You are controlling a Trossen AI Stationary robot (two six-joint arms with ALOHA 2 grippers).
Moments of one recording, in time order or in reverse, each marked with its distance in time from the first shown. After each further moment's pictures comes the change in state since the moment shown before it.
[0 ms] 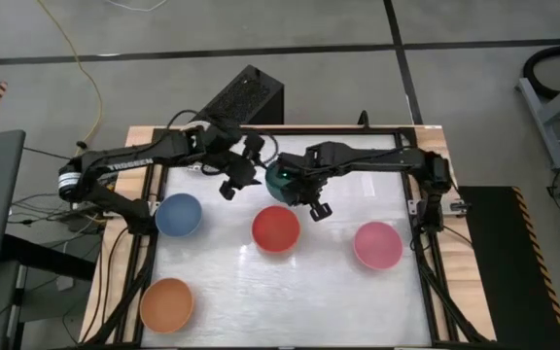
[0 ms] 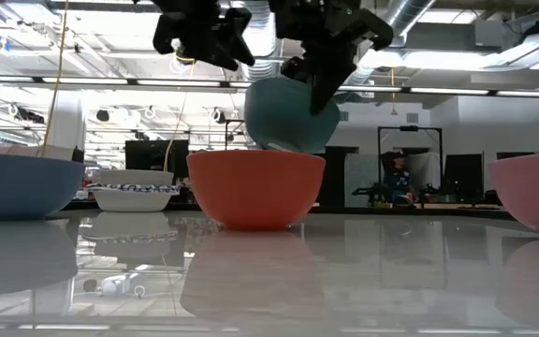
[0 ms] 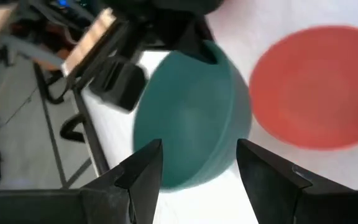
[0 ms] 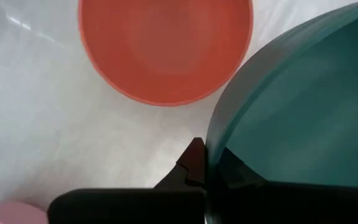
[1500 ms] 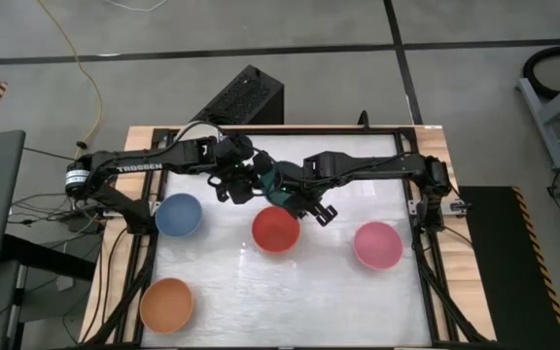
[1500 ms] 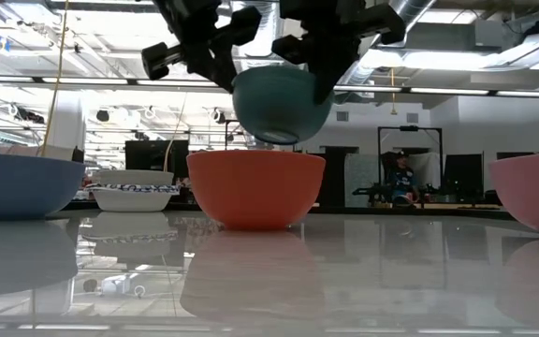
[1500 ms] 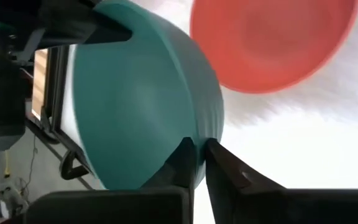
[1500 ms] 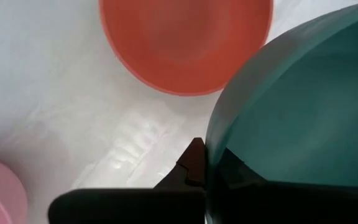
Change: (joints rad) left arm -0.083 0.067 0.011 -0.101 -0.127 0.434; right arm 0.103 0.013 0.064 -0.059 0.142 -0.177
